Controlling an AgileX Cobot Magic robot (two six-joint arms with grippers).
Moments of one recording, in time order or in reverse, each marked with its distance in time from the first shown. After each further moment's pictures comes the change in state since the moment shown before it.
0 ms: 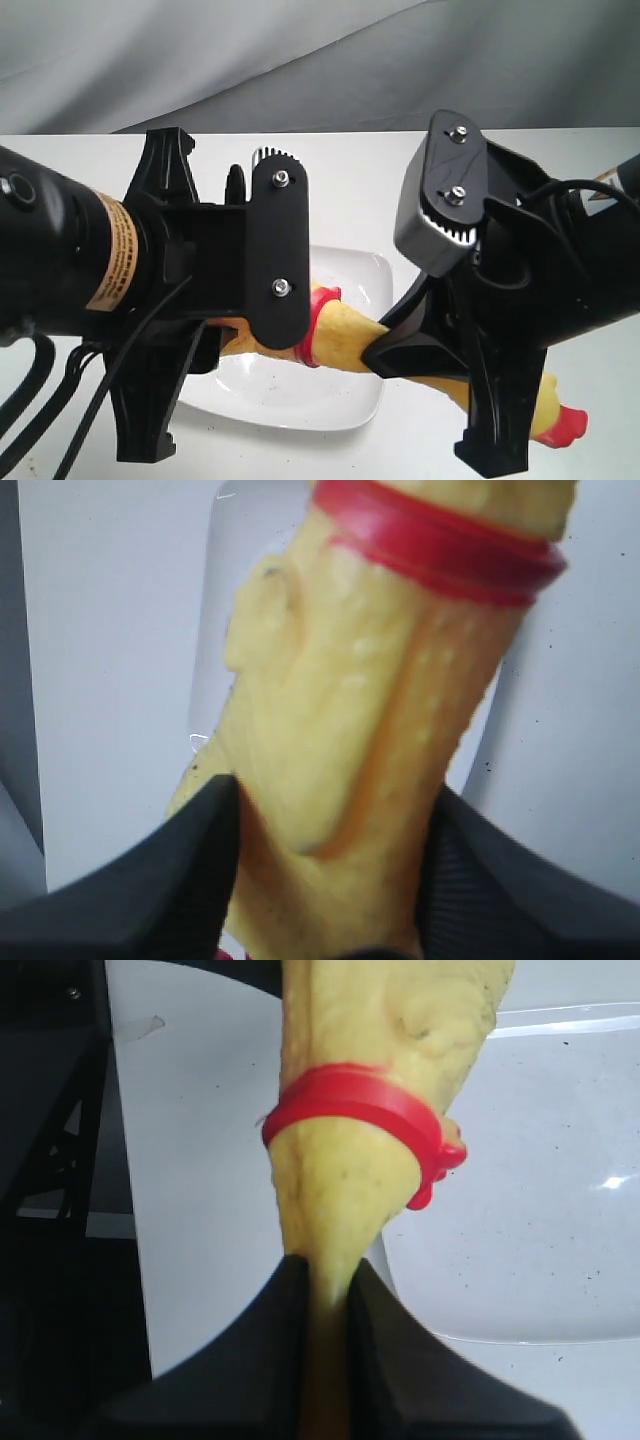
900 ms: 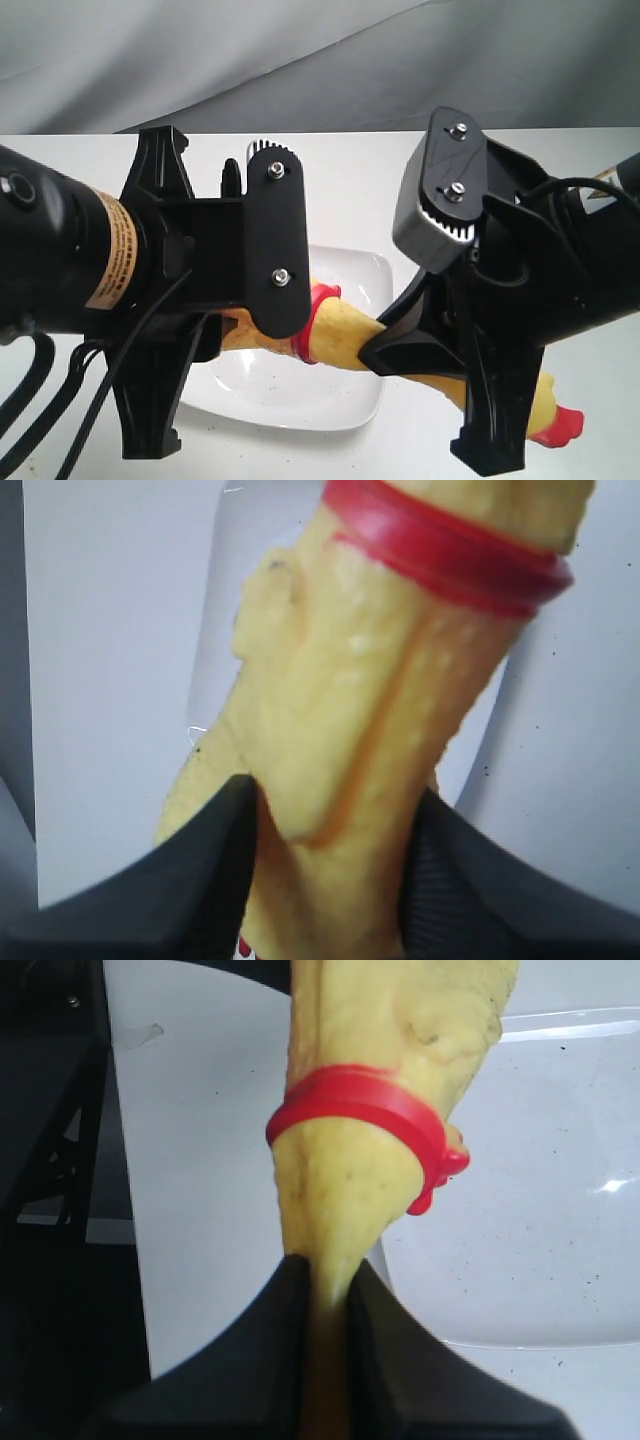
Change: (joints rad) left arm 0.000 0.000 0.000 0.008 0.001 -0.045; right arm 0.000 0.000 0.000 0.007 -0.006 0.000
